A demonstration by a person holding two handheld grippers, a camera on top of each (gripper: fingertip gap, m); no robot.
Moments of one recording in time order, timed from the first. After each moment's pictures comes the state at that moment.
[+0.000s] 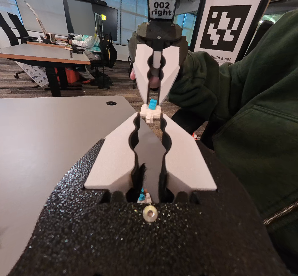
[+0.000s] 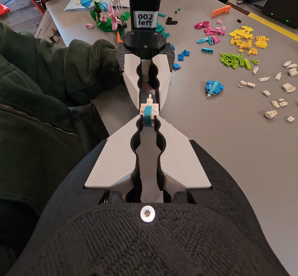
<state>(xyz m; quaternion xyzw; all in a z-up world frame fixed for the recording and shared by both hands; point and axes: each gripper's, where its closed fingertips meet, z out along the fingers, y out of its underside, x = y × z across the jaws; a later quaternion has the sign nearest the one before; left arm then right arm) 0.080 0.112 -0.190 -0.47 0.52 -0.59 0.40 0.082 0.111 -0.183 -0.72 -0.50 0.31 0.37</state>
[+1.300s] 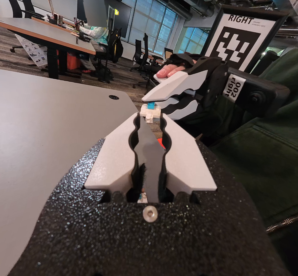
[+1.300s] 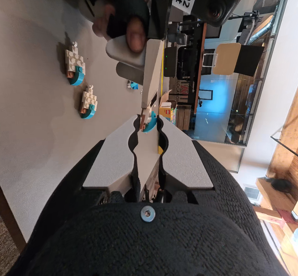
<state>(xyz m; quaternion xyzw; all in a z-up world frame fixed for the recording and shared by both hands) 0.083 0.128 -0.195 -0.53 0.46 -0.62 0.36 0.077 0.141 -0.195 -0.45 -0.68 -0.27 0.51</state>
